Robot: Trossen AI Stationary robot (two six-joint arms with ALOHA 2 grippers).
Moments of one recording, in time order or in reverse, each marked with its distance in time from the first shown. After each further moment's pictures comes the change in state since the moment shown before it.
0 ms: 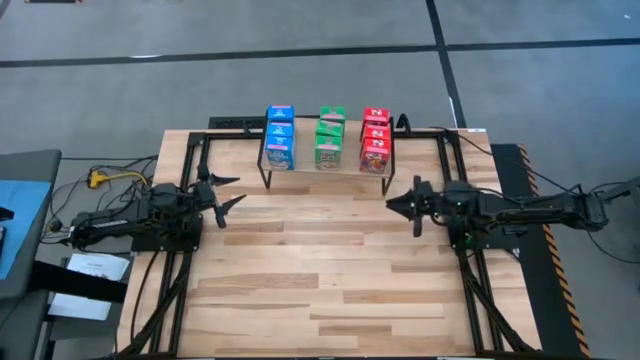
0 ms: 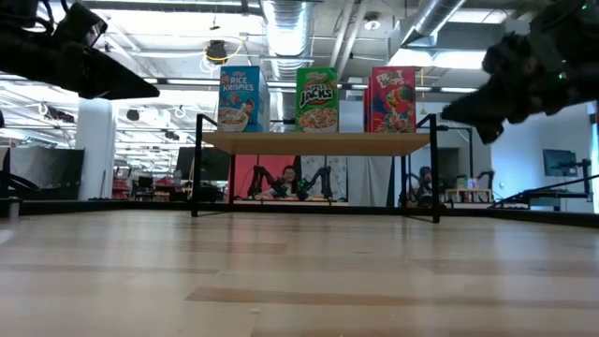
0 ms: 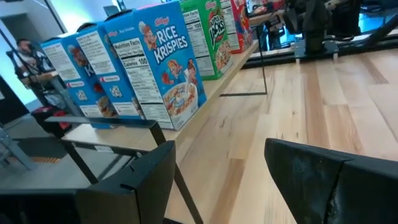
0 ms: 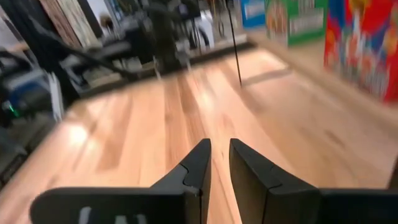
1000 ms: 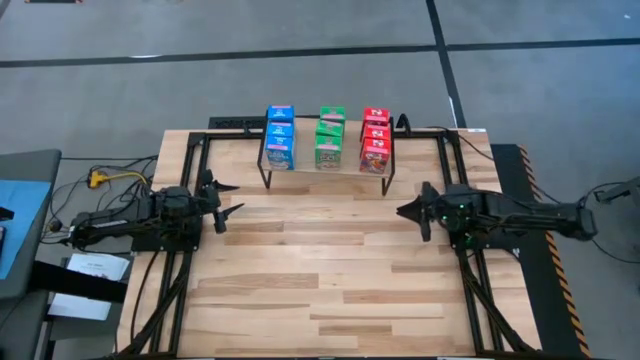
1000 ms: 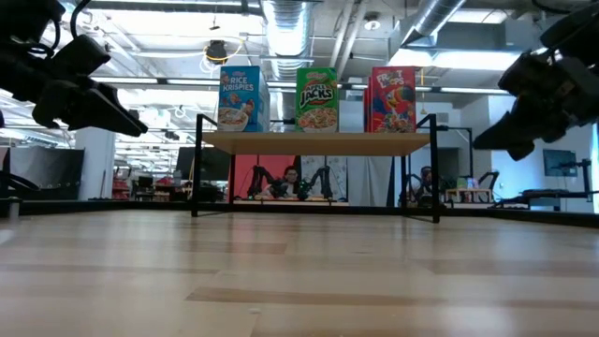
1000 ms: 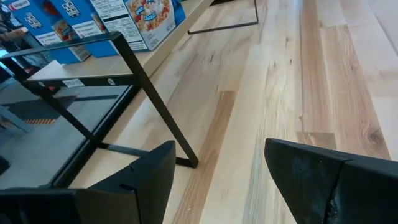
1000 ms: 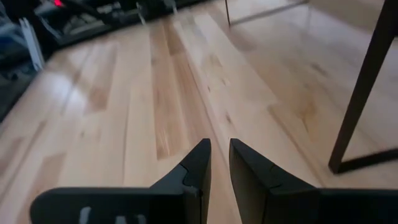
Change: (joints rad) left arm 0.000 0.000 0.000 -0.256 0.000 -0.013; right arm 0.000 -0.283 0.002 -0.512 0.000 0.000
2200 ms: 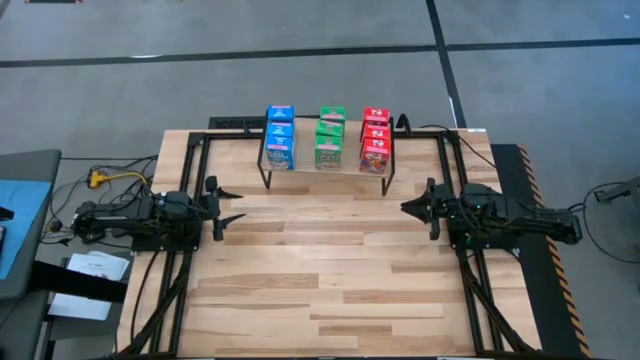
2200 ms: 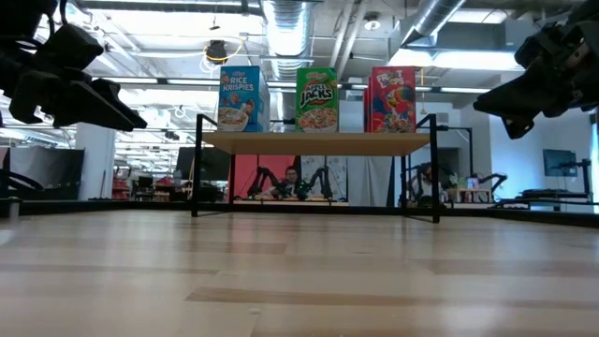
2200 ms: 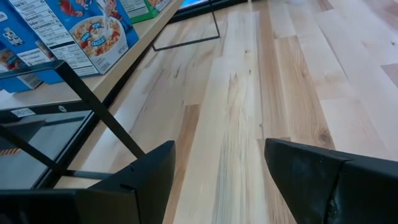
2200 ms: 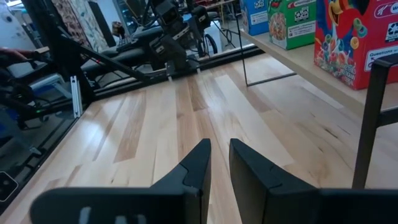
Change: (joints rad) left arm -0.147 -0.002 -0.010 0.018 0.000 0.001; right arm 0.028 -0.231 -0.003 0.020 0.000 0.000
